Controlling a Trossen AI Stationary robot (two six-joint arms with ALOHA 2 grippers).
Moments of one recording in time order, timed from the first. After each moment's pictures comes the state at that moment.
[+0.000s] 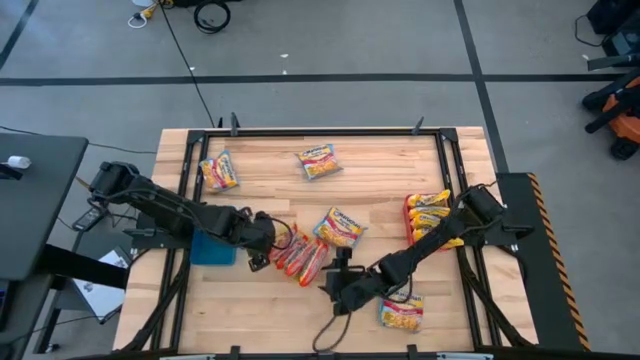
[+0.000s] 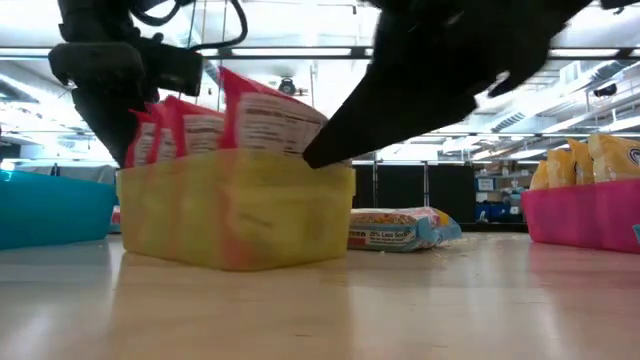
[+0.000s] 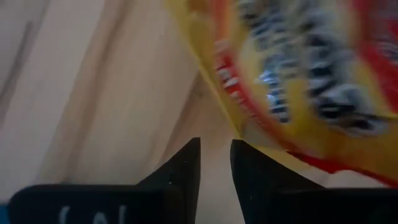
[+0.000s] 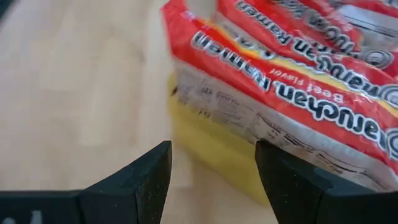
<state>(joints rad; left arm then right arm) -0.31 1.42 0.86 -0.72 -0.21 -0.69 0.52 1.98 1.16 0.05 0.59 0.27</state>
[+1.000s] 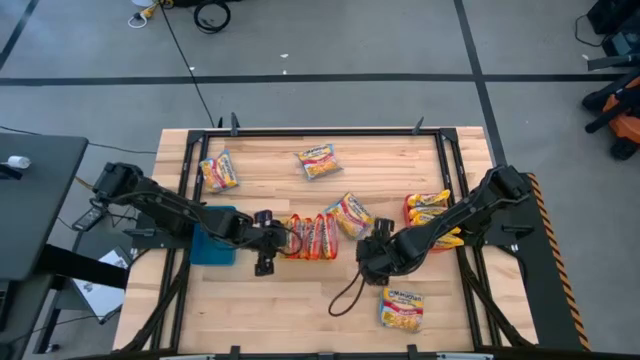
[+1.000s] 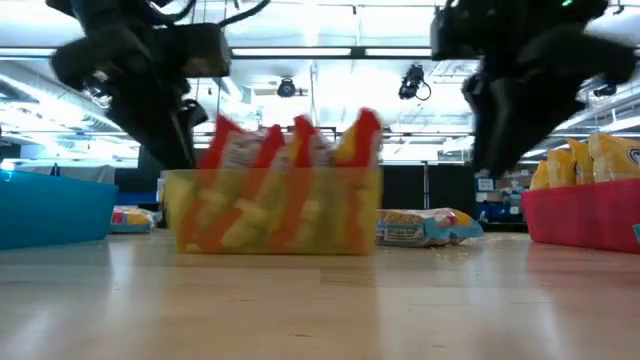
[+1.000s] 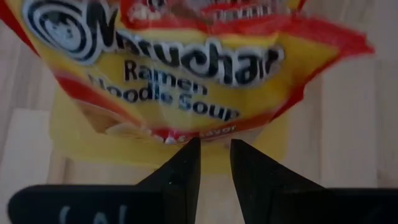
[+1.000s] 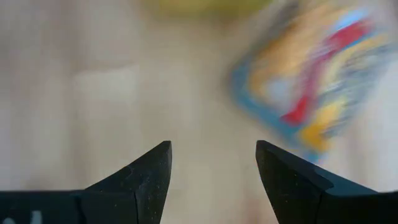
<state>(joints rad) -0.31 1.45 0.83 -0.42 -0.21 -0.33 0.46 1.70 1.14 -0.84 0.40 0.57</state>
